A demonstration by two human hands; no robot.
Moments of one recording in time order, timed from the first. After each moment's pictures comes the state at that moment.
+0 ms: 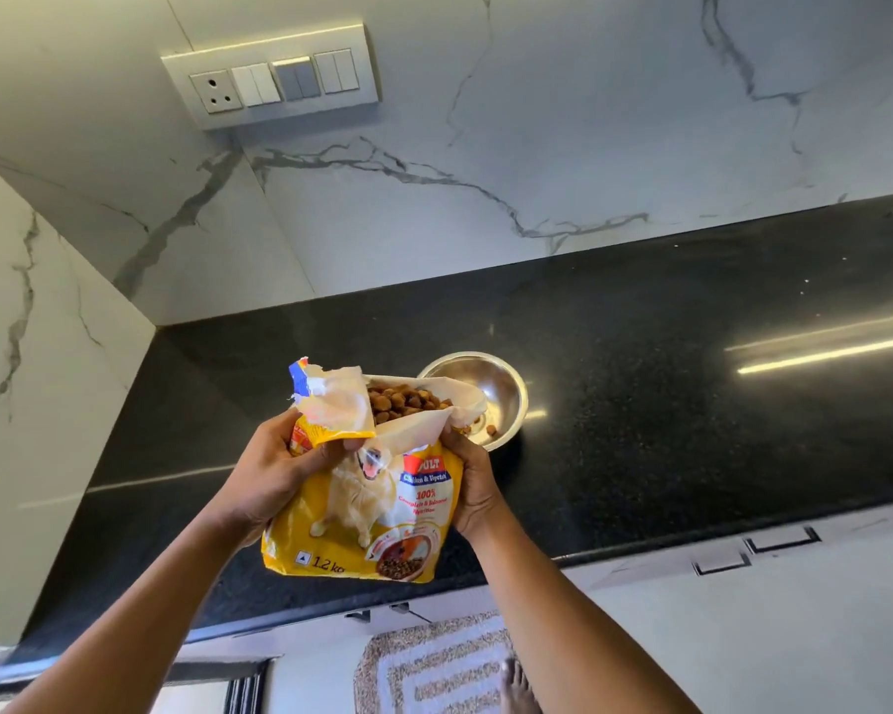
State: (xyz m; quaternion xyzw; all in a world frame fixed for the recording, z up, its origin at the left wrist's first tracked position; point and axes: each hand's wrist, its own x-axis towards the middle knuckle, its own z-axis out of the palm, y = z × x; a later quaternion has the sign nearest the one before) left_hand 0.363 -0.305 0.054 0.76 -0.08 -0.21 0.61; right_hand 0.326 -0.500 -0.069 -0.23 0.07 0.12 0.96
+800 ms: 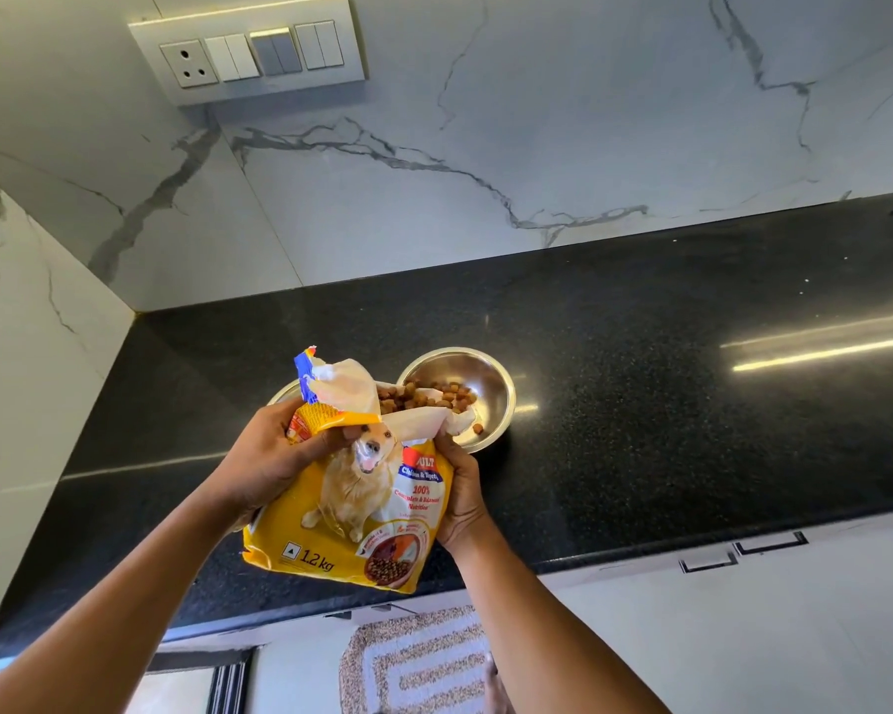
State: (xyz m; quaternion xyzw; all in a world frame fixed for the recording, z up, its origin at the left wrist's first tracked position) left_hand 0.377 -0.328 0.058 0.81 -0.08 -0.23 0.54; right_hand 0.333 -0.500 -0.113 -0.19 0.10 0.12 0.97
